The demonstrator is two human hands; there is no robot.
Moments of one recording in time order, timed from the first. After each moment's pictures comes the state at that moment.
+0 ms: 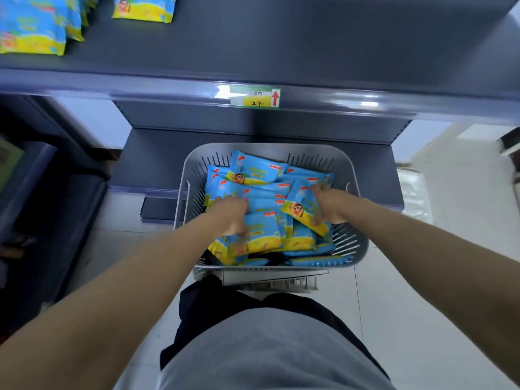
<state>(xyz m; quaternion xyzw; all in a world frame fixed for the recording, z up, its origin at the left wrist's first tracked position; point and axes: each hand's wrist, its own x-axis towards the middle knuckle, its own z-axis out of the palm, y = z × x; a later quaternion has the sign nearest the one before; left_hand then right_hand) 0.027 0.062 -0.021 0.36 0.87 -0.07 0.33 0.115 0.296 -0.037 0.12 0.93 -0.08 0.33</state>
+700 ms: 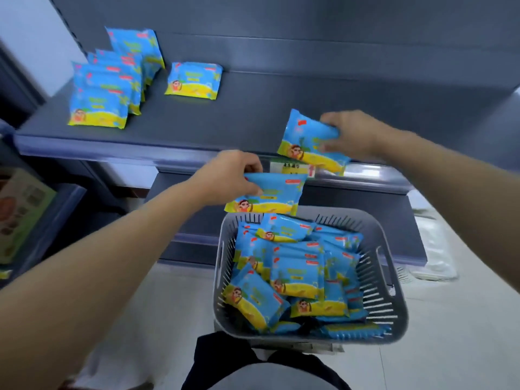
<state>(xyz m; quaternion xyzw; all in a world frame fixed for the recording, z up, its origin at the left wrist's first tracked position) -0.091 0.035 0.145 0.36 0.89 0.25 0.15 -0.037 0.284 0.182 0.06 0.99 -0.11 0.06</state>
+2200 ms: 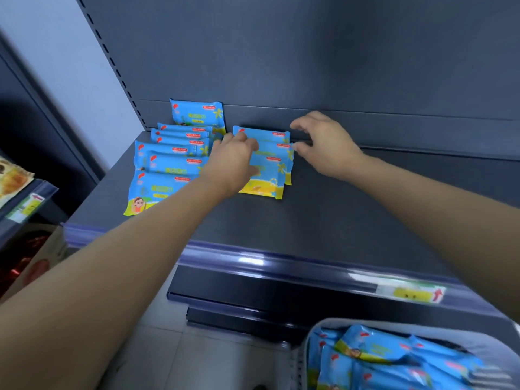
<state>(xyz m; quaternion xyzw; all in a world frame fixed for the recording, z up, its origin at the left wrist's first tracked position) -0.353 -0.005 0.168 0.32 0.94 0.08 -0.04 -0.292 0.176 0.190 0.00 0.97 -0.18 -0.14</state>
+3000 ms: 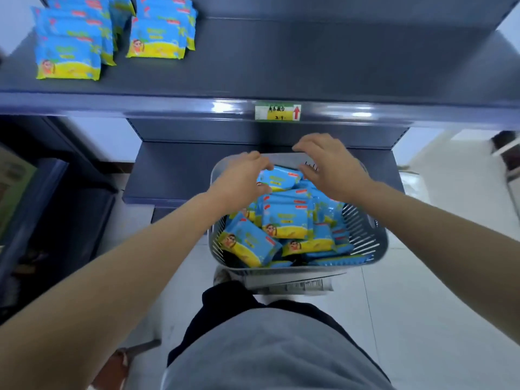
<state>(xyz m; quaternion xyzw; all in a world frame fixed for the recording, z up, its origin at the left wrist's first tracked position) -0.002 0.034 0.071 0.43 0.88 0.19 0.12 0.090 0.216 0.084 -0.01 0.99 -0.12 -0.09</state>
